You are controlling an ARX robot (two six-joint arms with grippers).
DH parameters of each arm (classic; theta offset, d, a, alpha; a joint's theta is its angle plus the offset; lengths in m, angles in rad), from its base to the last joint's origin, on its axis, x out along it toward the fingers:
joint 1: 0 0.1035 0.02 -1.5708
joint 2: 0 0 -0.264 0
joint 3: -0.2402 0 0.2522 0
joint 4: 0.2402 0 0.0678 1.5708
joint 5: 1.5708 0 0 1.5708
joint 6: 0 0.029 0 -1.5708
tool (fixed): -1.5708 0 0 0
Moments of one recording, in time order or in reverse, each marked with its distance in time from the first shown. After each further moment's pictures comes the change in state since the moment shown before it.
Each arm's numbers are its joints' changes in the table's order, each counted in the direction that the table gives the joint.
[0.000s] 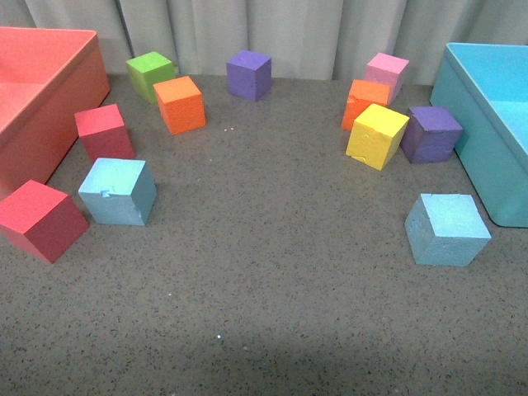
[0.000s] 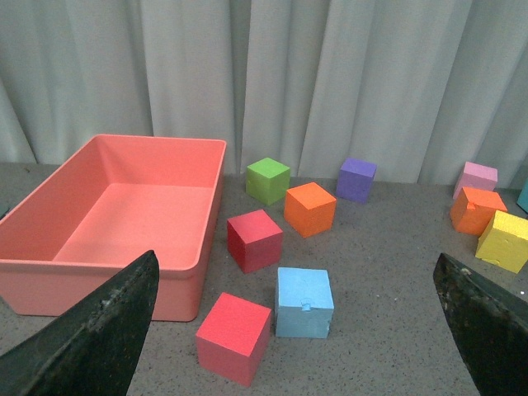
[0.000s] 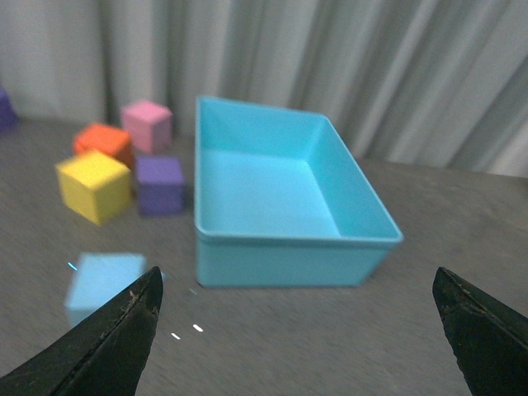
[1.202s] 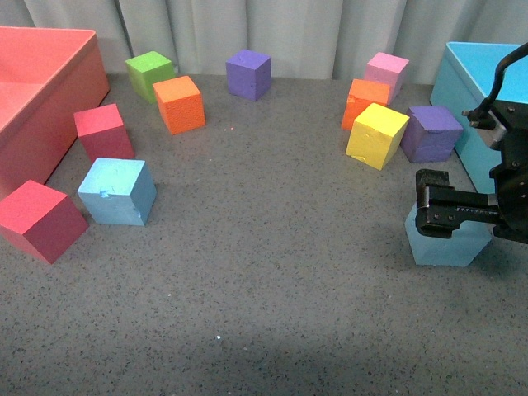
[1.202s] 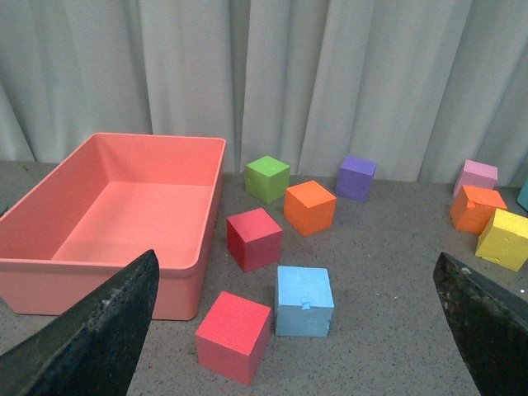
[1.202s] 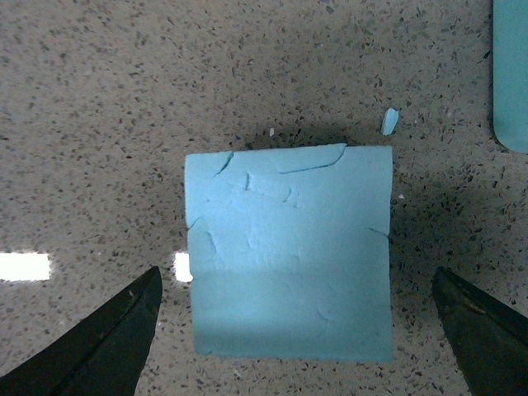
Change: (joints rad) left arm 0.000 0.000 0.000 0.000 0.000 0.000; right arm 0.076 1.764 -0.789 -0.064 0.303 0.430
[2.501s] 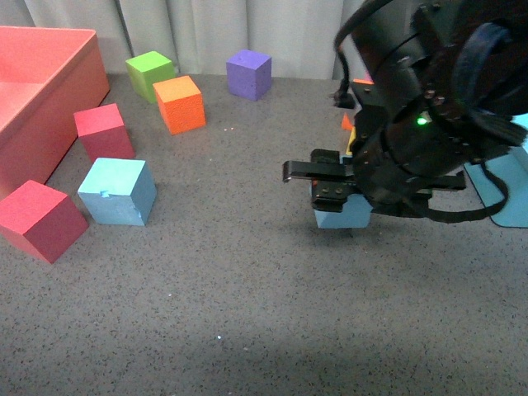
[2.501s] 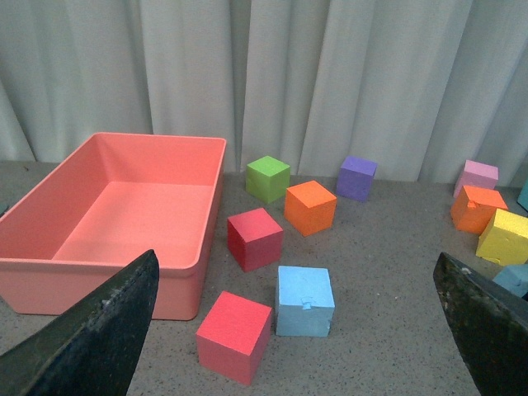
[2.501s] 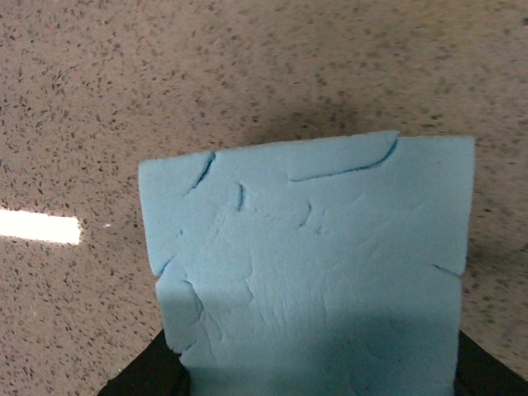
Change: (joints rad) left arm 0.000 0.000 0.000 0.000 0.000 0.000; right arm 0.252 0.177 -0.303 0.143 -0.007 0.153
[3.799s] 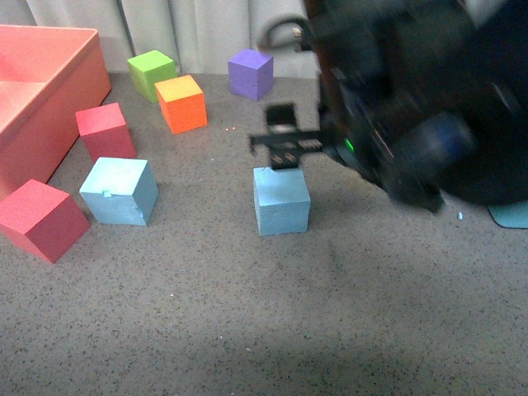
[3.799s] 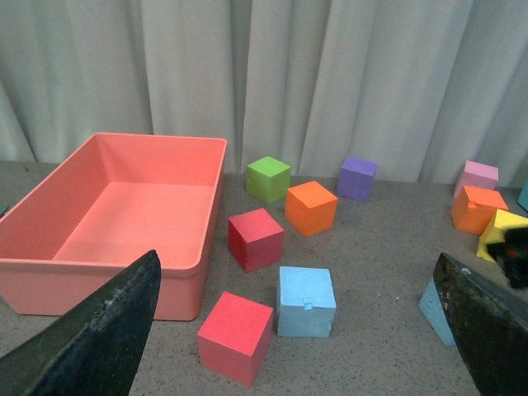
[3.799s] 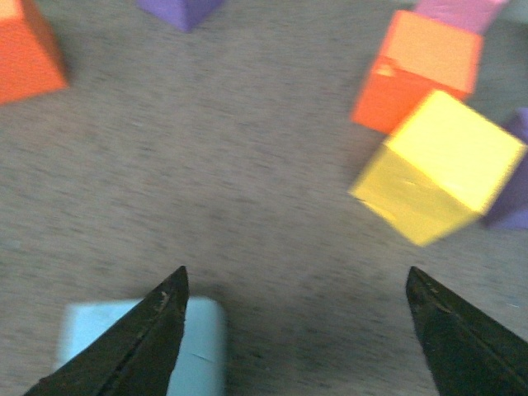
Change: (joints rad) left arm 0.000 0.000 0.000 0.000 -0.003 0.000; right arm 0.111 -0.032 0.158 -0.579 -0.399 -0.182
